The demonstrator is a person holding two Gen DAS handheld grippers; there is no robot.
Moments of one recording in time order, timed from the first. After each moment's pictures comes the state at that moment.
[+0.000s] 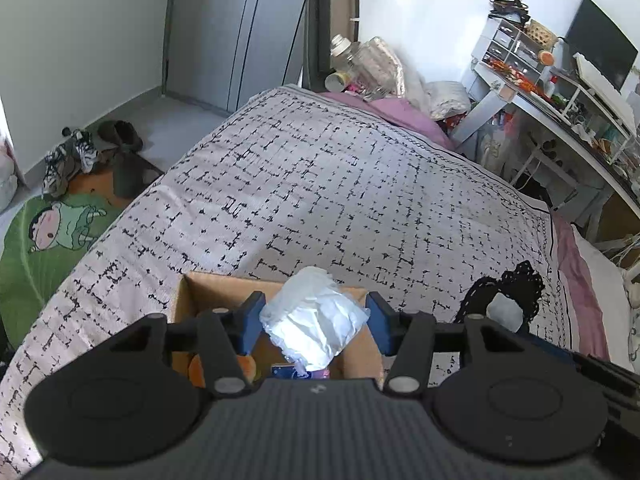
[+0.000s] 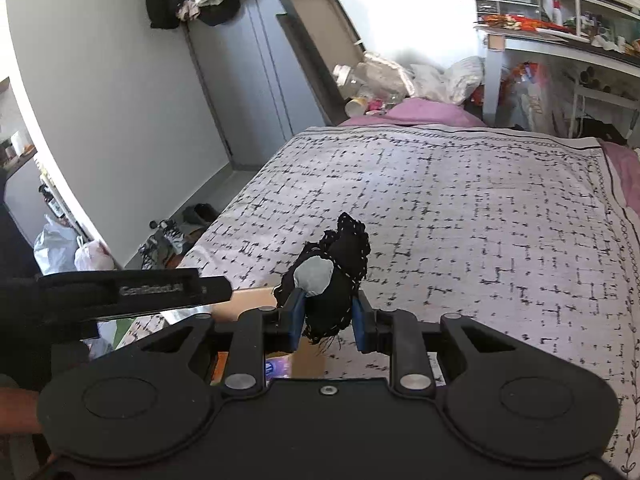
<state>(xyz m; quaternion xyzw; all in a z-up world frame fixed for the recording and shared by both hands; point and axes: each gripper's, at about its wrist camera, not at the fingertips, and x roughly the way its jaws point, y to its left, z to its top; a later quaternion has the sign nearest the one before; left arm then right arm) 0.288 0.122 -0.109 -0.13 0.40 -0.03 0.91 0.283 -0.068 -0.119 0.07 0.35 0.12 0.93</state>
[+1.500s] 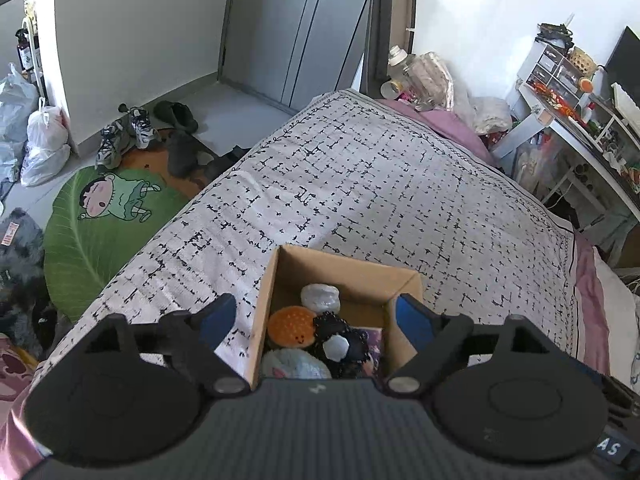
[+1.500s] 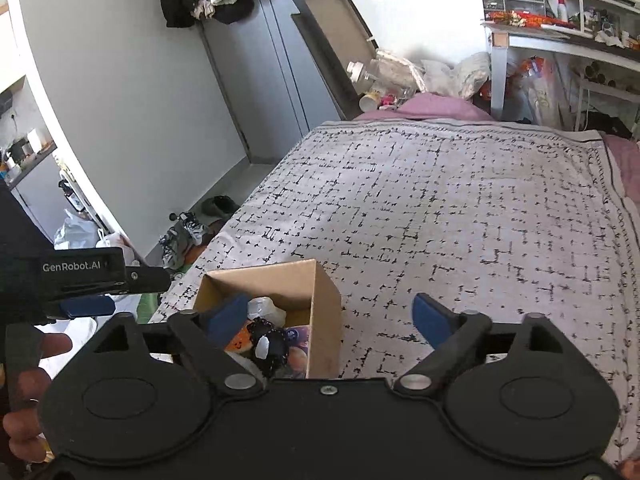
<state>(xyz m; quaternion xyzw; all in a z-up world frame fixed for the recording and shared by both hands) 0.232 0.166 -0.067 -0.15 0.42 0.04 0.89 0.244 -0.088 -0.095 0.09 0.35 0.14 0.92</state>
